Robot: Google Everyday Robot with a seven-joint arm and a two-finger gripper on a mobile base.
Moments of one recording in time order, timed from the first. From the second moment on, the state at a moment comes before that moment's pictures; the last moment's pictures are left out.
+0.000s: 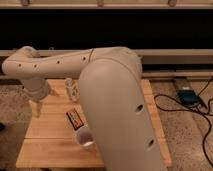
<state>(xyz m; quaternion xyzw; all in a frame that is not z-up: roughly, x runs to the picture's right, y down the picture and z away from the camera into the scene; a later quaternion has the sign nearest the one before) -0.284 0.080 0.695 -0.34 0.09 0.24 0.91</state>
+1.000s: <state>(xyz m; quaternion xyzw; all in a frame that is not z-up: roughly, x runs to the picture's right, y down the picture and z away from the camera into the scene) -0.284 0.080 0.695 -0.34 0.09 0.24 0.91</state>
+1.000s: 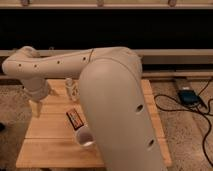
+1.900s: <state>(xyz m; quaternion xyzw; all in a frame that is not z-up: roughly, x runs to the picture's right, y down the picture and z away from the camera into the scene) -0.285 0.080 0.695 -0.34 0.09 0.24 0.91</state>
